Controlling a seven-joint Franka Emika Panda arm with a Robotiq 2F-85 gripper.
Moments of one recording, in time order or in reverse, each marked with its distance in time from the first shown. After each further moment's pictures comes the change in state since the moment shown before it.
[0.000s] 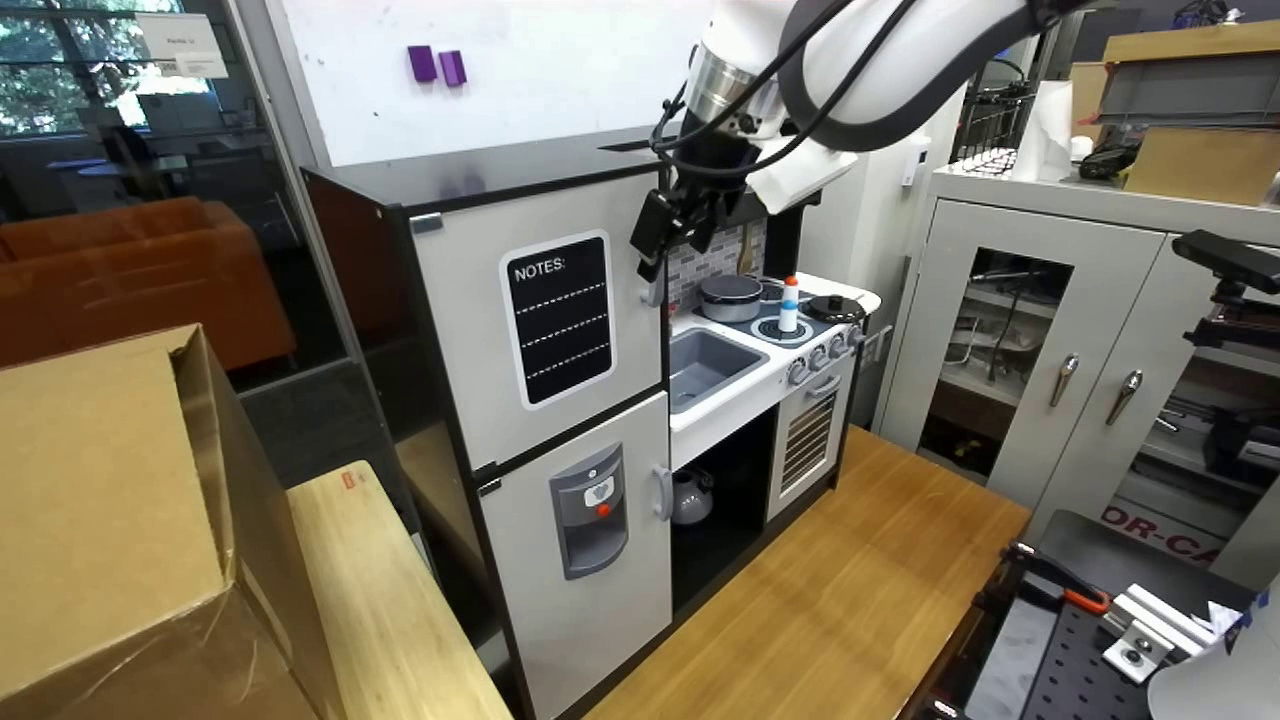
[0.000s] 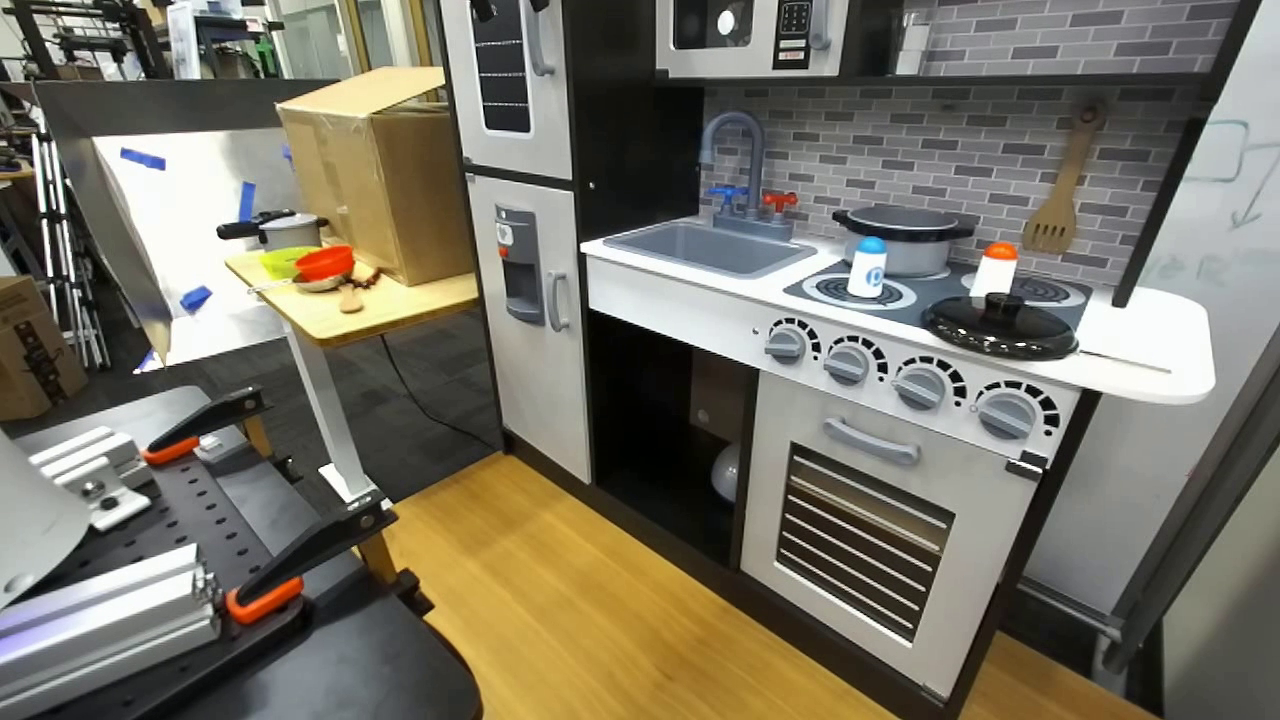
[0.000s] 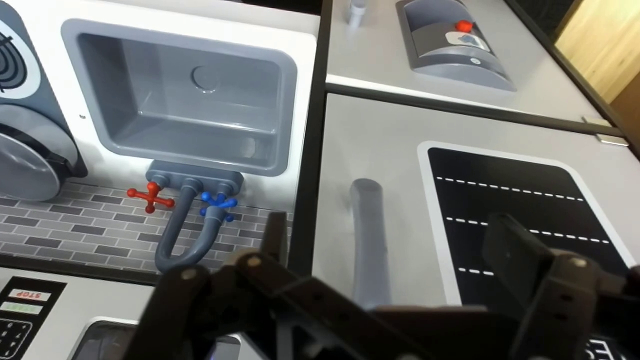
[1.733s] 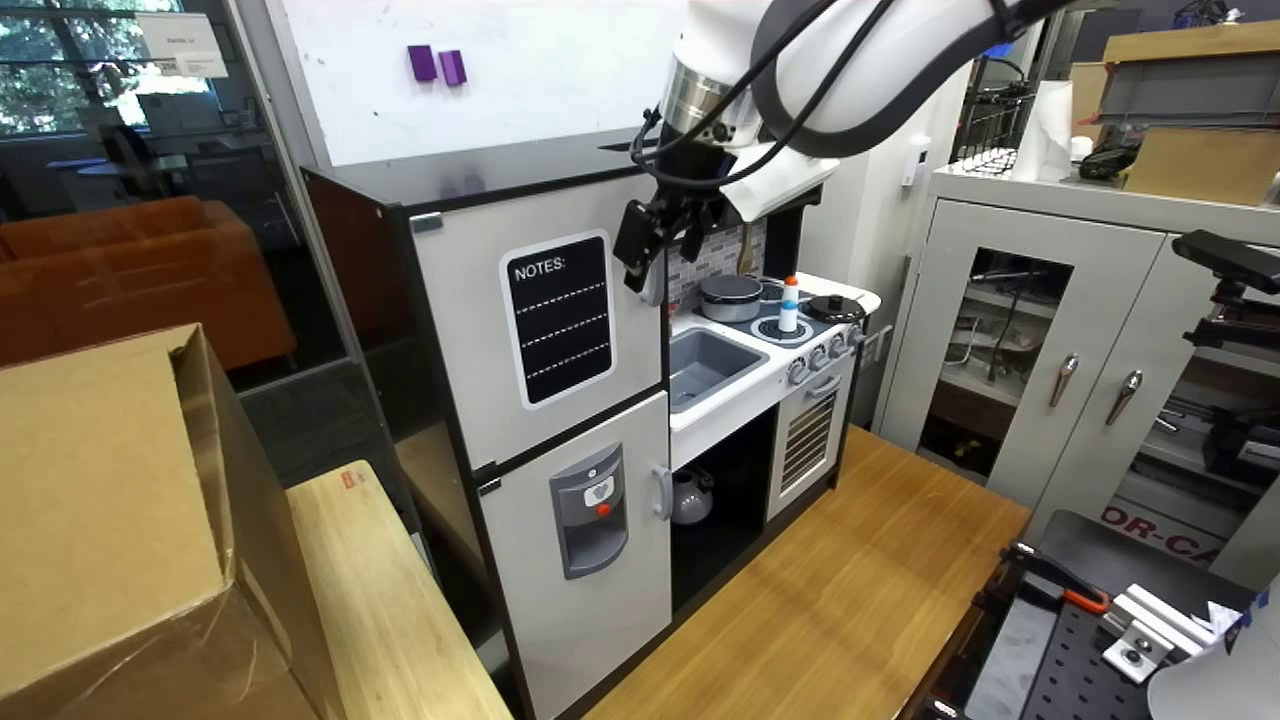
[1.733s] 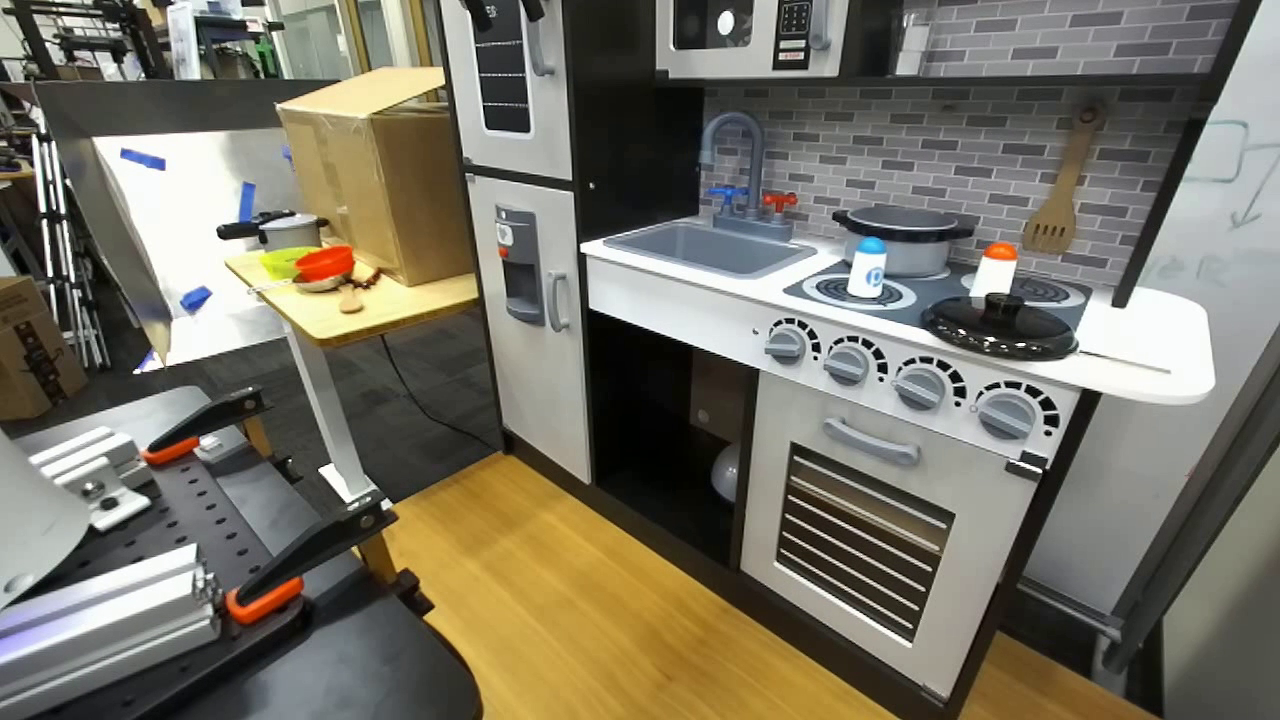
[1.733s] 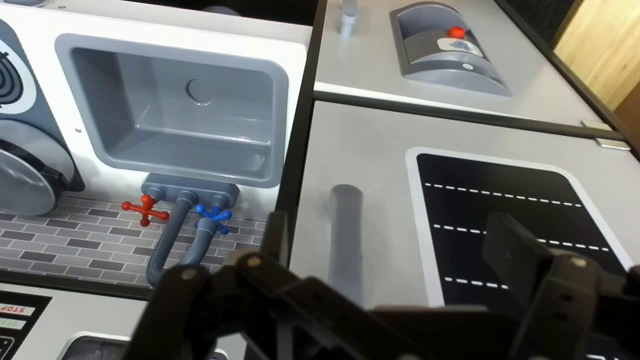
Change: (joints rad) arm 0.002 0.053 0.028 0.055 -0.039 -0.051 0.077
